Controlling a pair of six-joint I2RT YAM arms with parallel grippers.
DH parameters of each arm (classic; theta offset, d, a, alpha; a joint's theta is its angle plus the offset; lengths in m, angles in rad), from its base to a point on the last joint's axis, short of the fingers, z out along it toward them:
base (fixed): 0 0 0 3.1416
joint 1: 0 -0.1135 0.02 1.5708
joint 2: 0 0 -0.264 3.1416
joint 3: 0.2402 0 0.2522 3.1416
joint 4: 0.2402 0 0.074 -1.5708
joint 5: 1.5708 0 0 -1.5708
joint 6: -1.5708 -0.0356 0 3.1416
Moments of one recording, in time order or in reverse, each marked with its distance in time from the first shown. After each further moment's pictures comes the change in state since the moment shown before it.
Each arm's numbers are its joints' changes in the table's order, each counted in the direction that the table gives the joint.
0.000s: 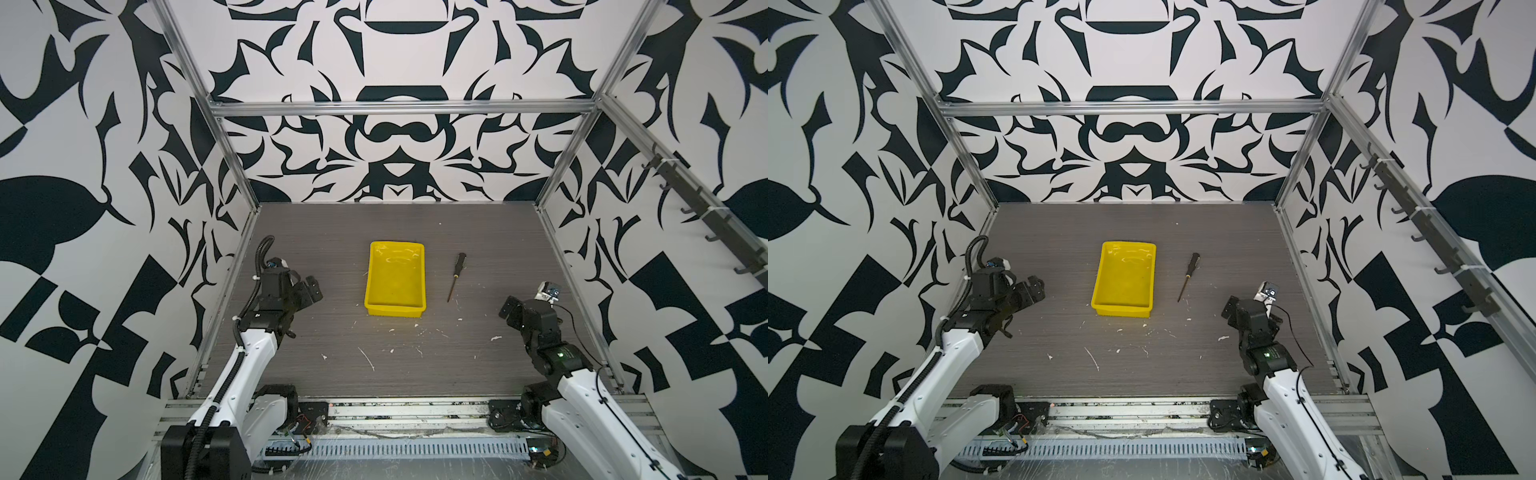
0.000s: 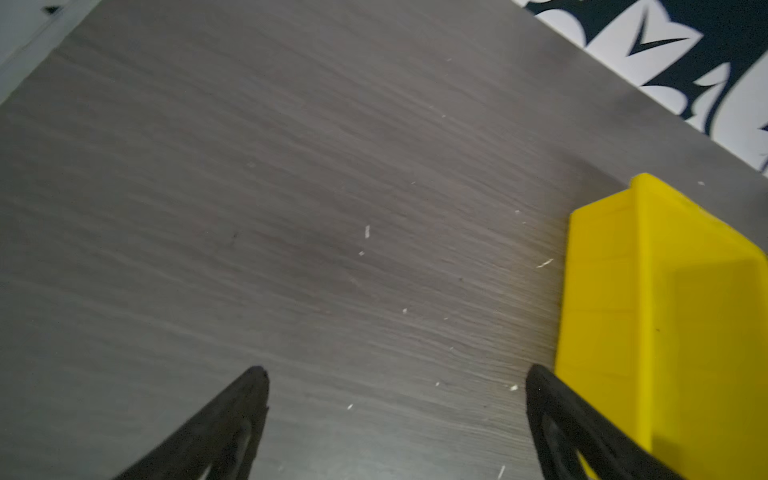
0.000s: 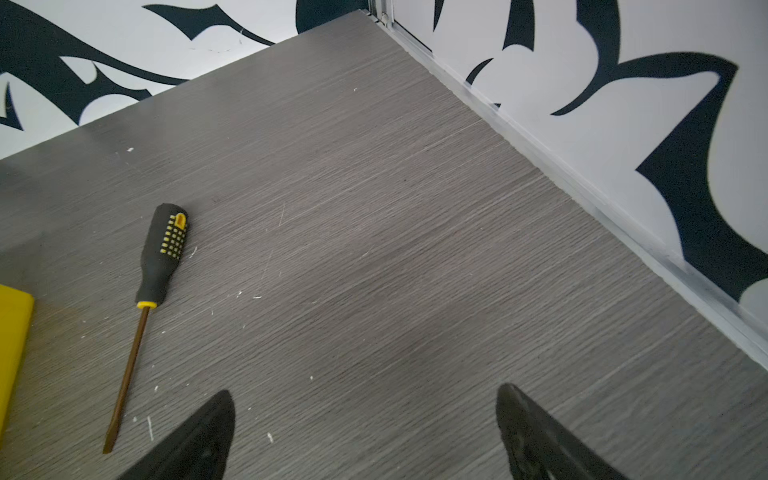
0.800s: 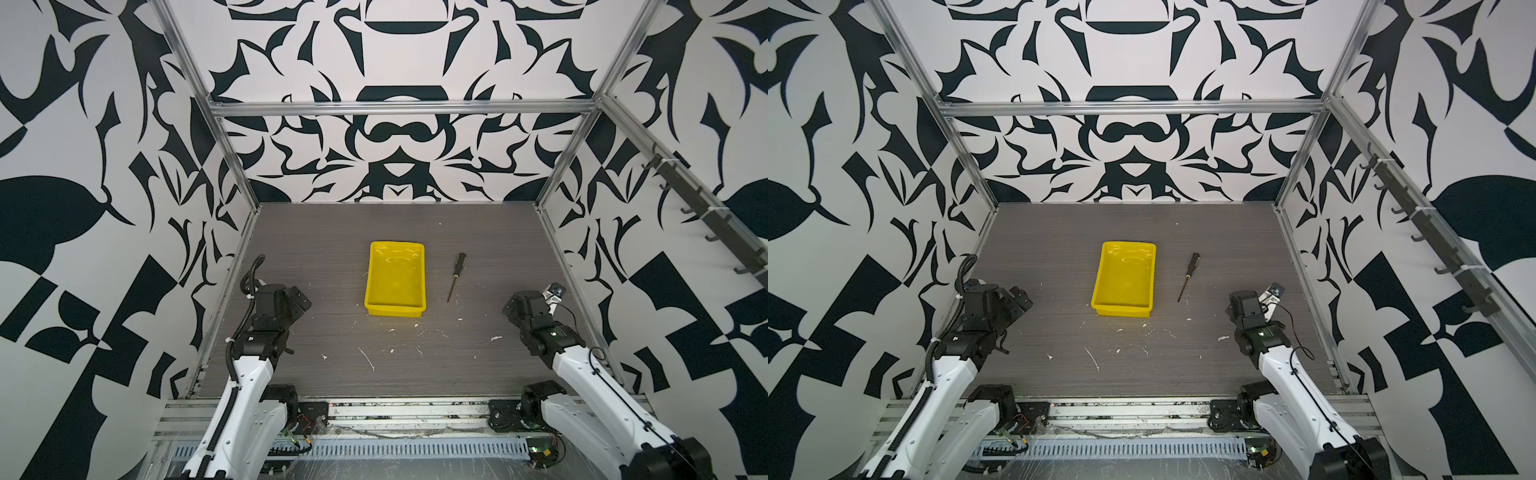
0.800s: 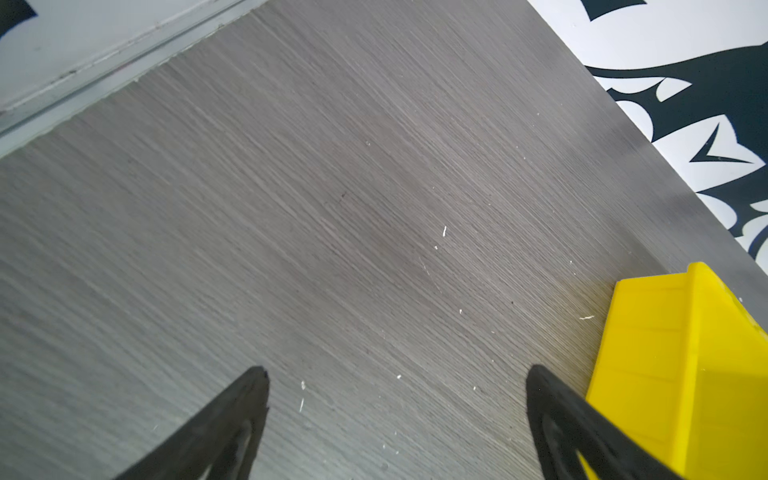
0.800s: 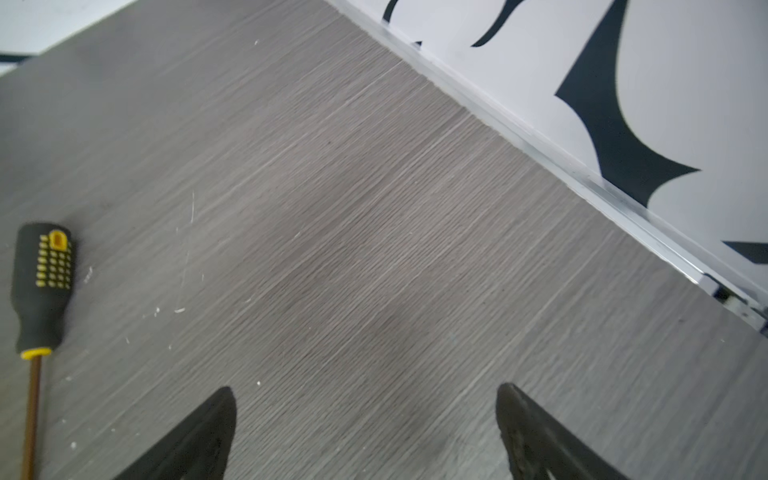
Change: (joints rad) left arm -0.003 -0.226 -0.097 0.108 -0.148 0.225; right arm 0.004 0.195 0.120 0.162 0.121 -0.247
